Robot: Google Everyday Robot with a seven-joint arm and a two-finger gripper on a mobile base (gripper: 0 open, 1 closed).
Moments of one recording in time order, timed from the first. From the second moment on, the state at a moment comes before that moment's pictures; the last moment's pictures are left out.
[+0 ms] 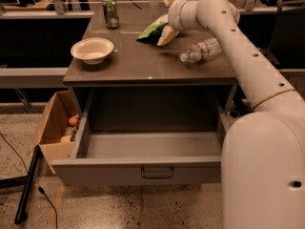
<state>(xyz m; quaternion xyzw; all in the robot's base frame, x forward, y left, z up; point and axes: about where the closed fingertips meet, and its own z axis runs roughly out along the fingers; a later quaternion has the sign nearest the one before) 0.900 -0.044 0.943 -0.66 0.45 -0.19 0.57</state>
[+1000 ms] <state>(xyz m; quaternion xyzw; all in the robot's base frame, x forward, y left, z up) 0.936 -0.068 0.927 -0.65 0.48 -0.22 0.54</state>
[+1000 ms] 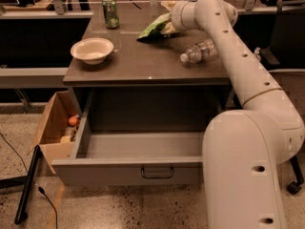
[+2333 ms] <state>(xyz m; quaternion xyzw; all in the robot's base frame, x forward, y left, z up) 0.905 -0.061 0.920 -0.69 0.46 -0.18 0.52</state>
